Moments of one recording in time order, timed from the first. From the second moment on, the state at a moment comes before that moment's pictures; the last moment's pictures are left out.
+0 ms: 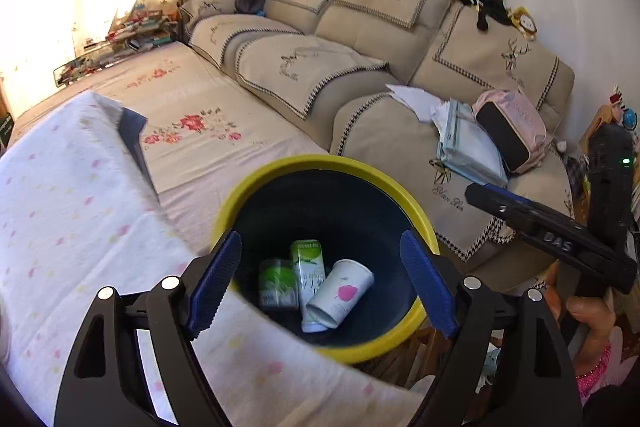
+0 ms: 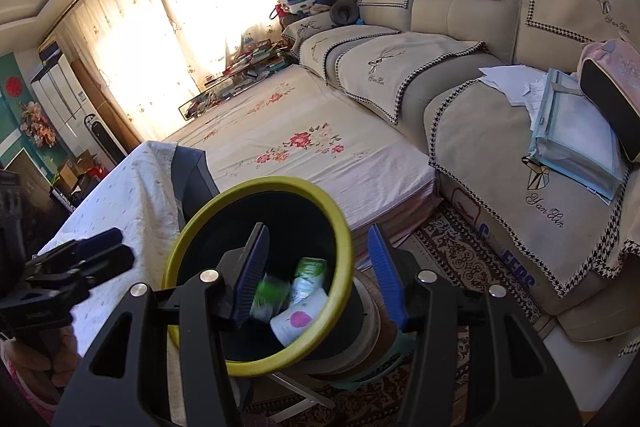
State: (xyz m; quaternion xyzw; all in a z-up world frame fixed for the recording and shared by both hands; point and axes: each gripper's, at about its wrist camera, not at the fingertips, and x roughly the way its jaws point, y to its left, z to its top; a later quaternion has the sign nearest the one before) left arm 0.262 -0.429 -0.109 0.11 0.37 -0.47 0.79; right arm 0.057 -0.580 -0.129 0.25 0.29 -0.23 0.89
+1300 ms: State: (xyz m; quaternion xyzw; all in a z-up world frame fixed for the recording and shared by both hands) left arm 0.276 0.033 -0.089 -0.07 0.26 -0.10 0.96; right arm 0.263 -0.239 -0.097 0.11 0.41 0.14 0.90
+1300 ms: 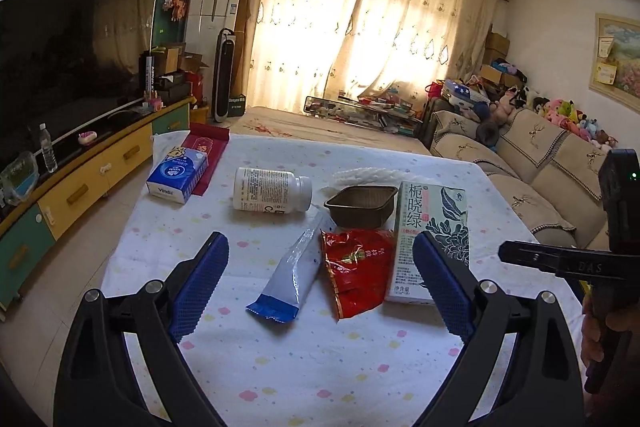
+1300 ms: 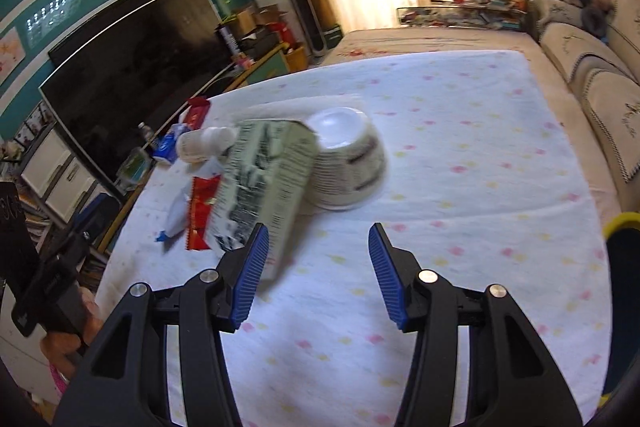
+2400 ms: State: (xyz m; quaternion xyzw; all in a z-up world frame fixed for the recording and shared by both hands) left arm 0.265 0.011 -0.095 -0.03 0.26 -0.09 0.96; right arm 0.284 -0.188 -0.089 0.12 0.42 0.19 0.88
